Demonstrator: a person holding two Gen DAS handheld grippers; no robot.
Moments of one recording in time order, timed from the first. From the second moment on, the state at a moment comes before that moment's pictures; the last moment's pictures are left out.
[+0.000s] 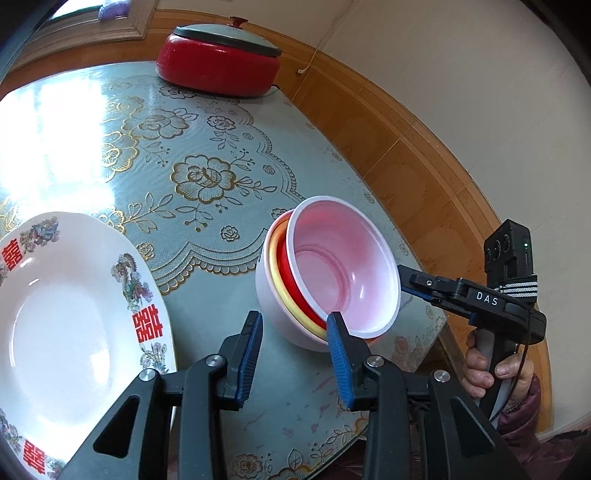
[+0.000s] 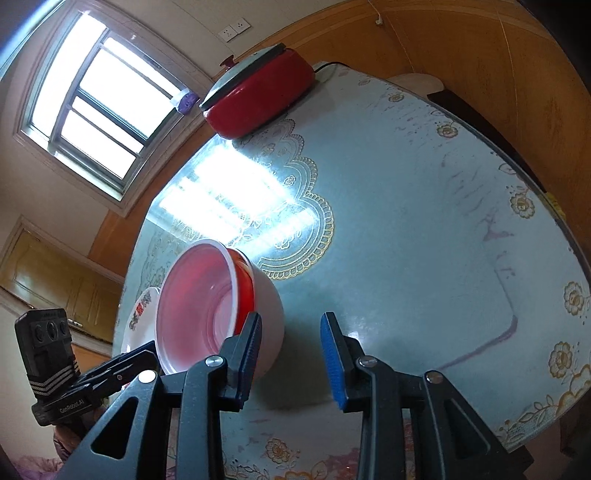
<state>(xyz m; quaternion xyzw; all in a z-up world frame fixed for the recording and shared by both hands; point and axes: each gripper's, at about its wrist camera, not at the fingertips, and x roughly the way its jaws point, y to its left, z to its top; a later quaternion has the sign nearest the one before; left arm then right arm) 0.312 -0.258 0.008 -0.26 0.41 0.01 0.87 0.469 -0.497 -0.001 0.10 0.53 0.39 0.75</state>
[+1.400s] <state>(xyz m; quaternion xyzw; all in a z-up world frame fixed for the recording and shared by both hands) 0.318 -0.271 -0.012 -0.27 0.38 0.00 0.88 0.480 -0.433 -0.039 0.07 0.59 0.41 0.69</state>
